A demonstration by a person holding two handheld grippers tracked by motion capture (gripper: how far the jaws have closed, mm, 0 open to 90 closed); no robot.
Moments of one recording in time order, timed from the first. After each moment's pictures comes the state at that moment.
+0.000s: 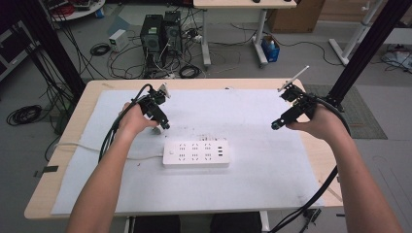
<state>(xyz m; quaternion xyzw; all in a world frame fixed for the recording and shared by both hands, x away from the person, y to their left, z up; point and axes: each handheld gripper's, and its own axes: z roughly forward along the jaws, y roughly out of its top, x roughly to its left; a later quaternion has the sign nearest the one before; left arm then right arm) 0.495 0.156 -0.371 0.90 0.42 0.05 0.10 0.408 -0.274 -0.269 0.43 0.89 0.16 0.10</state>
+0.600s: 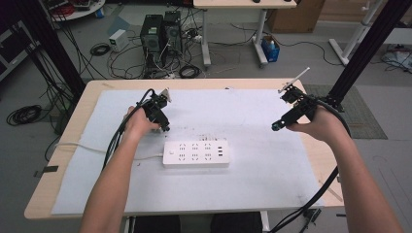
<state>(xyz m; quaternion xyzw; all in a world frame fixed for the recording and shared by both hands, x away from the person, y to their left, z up) 0.513 0.158 -0.404 0.90 0.44 0.04 0.07 0.406 -0.276 -0.272 0.42 0.89 0.16 0.10</state>
